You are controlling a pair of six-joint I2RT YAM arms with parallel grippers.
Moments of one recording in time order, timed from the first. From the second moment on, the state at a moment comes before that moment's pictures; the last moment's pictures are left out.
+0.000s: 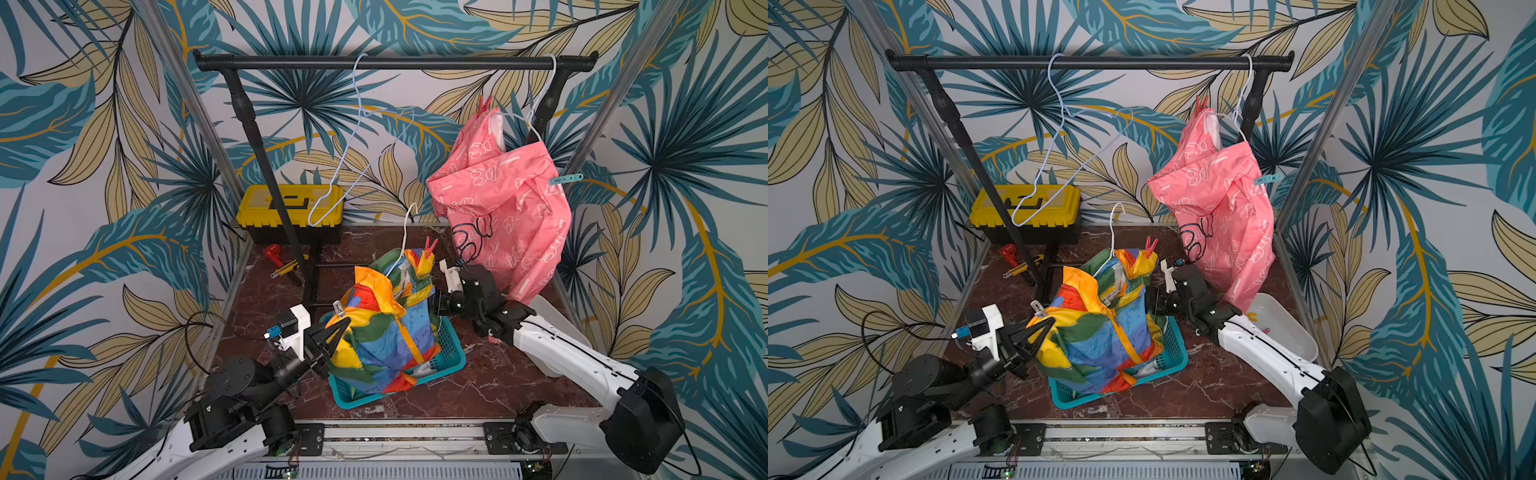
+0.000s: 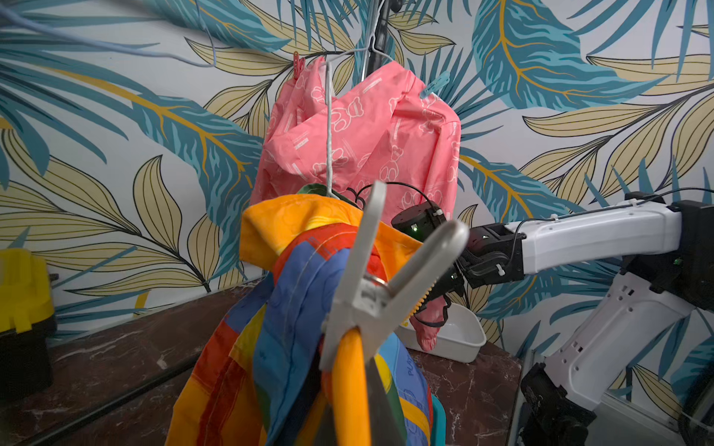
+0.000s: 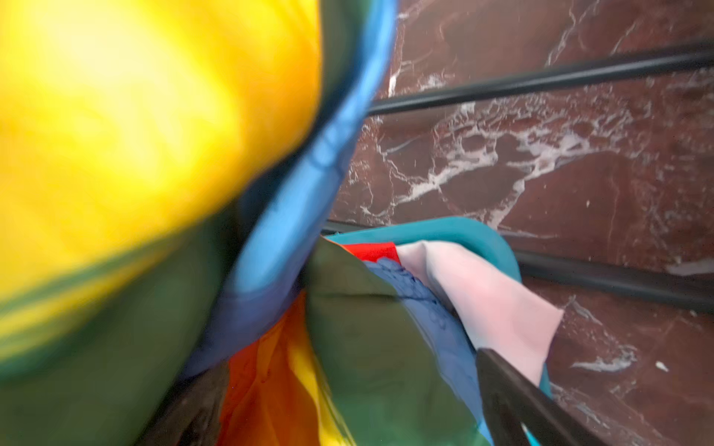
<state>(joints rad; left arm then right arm) -0.98 0.31 0.63 -0.17 -0.12 -0.19 0.56 1.27 0.88 -0.23 -0.18 0.58</state>
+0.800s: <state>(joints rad) -0.98 0.37 0.29 0.18 -0.19 -0.16 0.67 1.02 0.93 -0.62 0.01 0.55</state>
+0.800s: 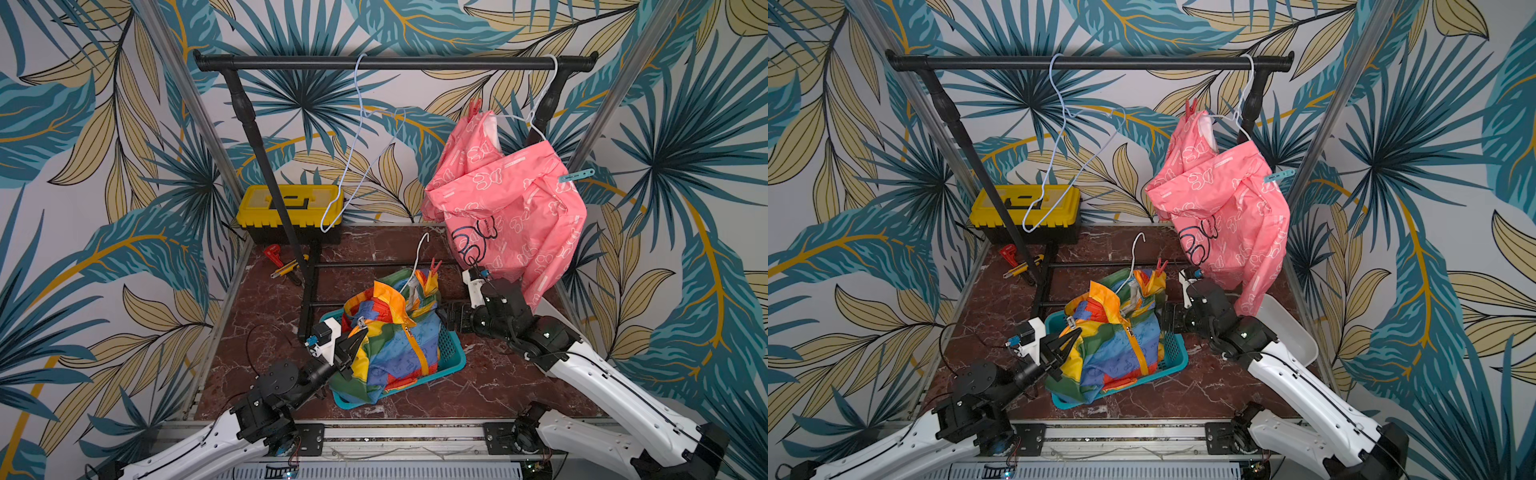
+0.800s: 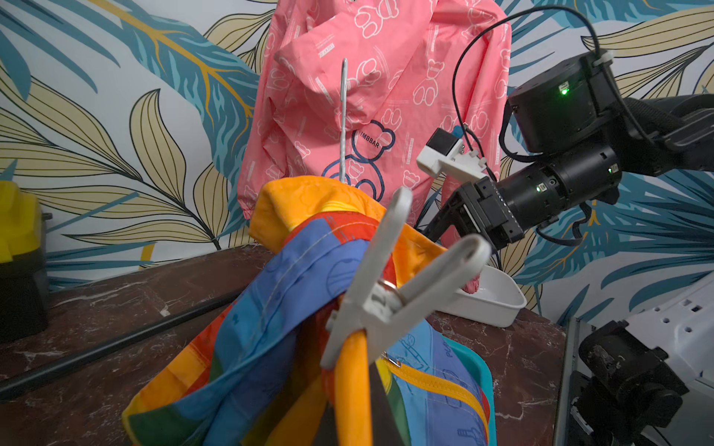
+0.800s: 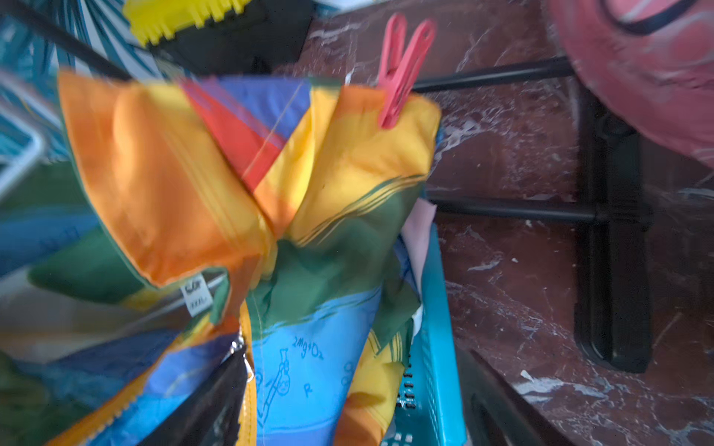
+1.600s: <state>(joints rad) -0.98 0.41 0.17 0.30 -0.22 -0.17 0.89 1.41 0.82 -0.29 -0.10 0.69</state>
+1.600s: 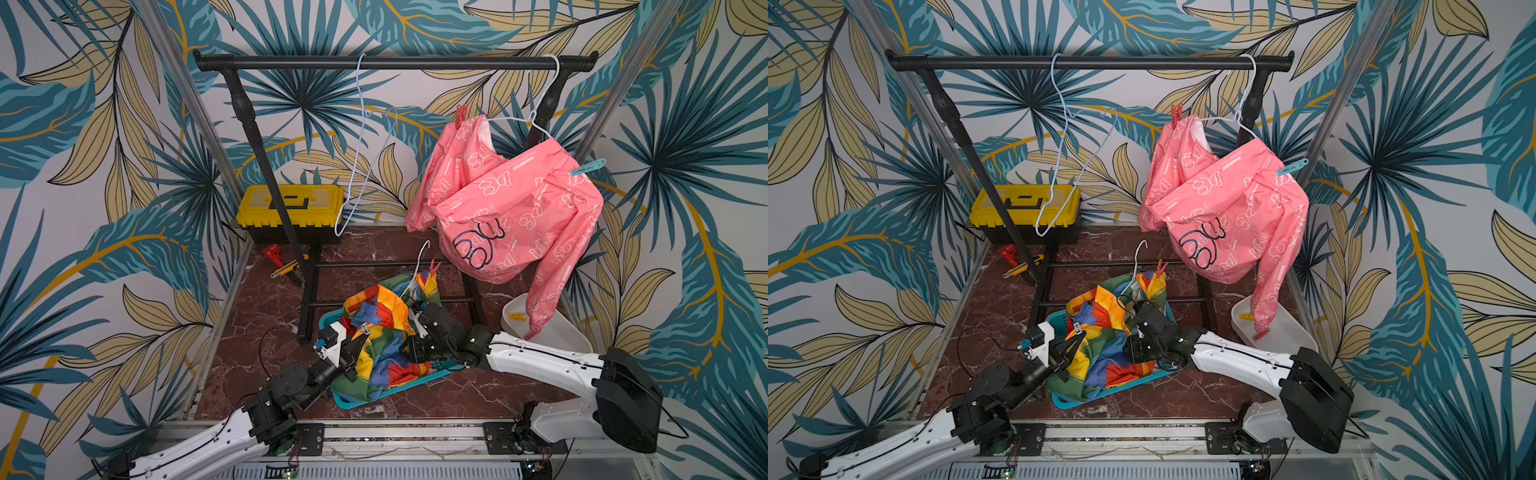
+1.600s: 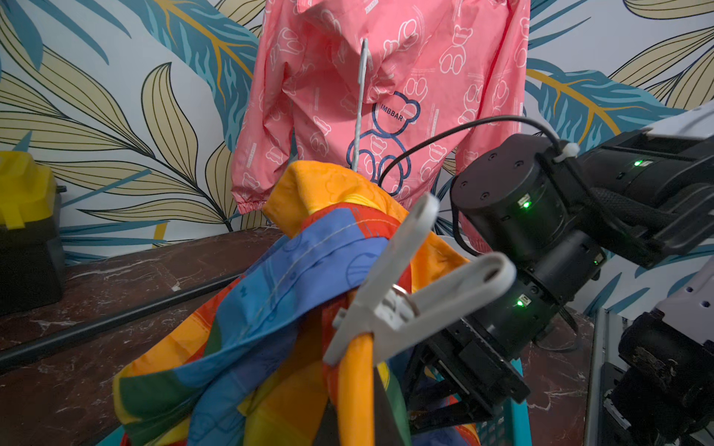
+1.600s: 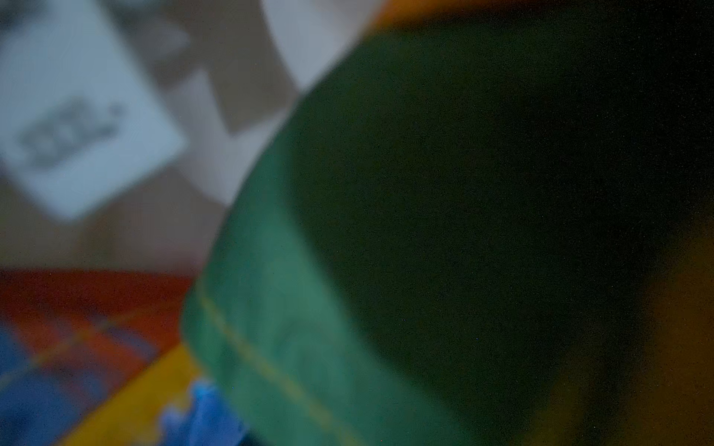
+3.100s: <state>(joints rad) -1.01 0.38 0.07 0.20 -0.16 -0.36 0.87 1.38 1.32 -0.46 0.15 0.37</state>
